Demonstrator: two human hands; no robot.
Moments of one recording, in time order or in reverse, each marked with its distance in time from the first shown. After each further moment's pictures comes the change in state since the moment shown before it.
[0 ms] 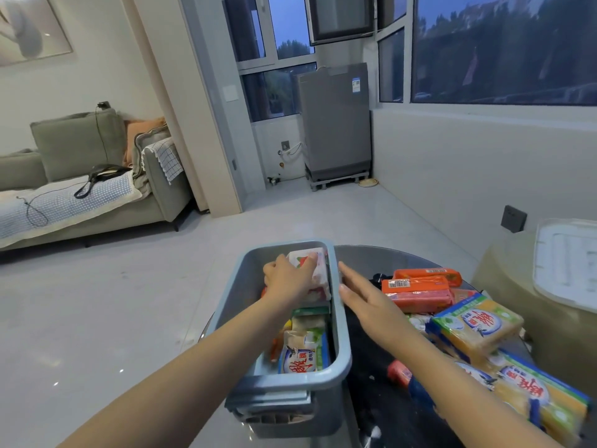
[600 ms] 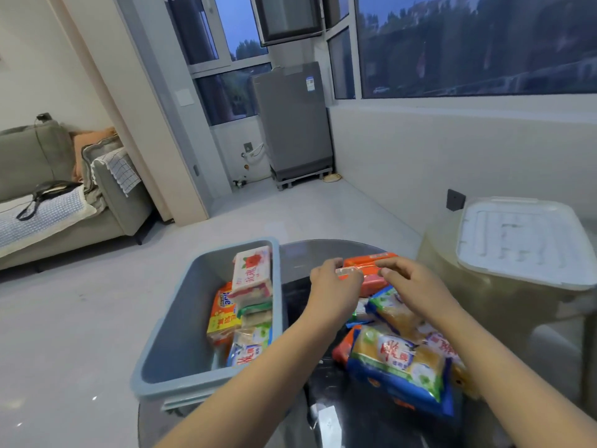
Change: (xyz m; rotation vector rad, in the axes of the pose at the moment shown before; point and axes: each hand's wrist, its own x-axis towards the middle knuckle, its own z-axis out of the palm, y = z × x) left_hand -0.092 0.047 0.100 -0.177 -0.298 0.196; right_hand -0.046 0.033 -0.122 -0.205 0.365 0.111
